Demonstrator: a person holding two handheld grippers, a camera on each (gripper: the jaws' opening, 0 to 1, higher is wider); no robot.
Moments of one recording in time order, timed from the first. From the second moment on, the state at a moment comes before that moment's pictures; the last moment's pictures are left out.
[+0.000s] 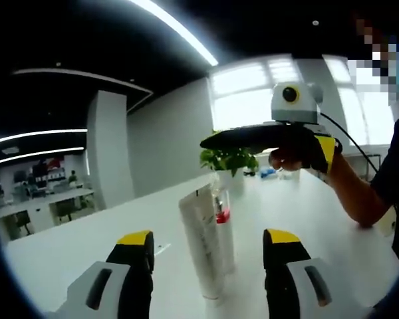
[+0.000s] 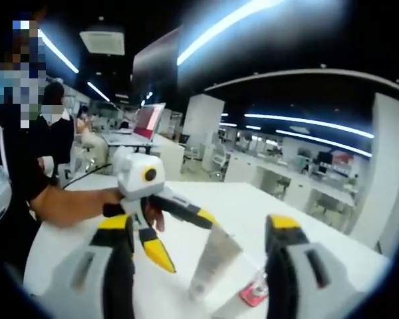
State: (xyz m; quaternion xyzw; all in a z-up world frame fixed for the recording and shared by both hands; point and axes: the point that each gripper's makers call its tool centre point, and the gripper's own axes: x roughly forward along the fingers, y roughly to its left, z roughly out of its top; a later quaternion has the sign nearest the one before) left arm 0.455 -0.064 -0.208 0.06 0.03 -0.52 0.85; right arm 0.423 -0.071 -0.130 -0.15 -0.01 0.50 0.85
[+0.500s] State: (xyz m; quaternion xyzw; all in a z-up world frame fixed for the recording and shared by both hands) left arm 0.452 -0.067 -0.204 0.05 0.03 -0.52 0.85; right arm 0.406 -0.058 -0.136 -0.18 0.00 0.53 0.83
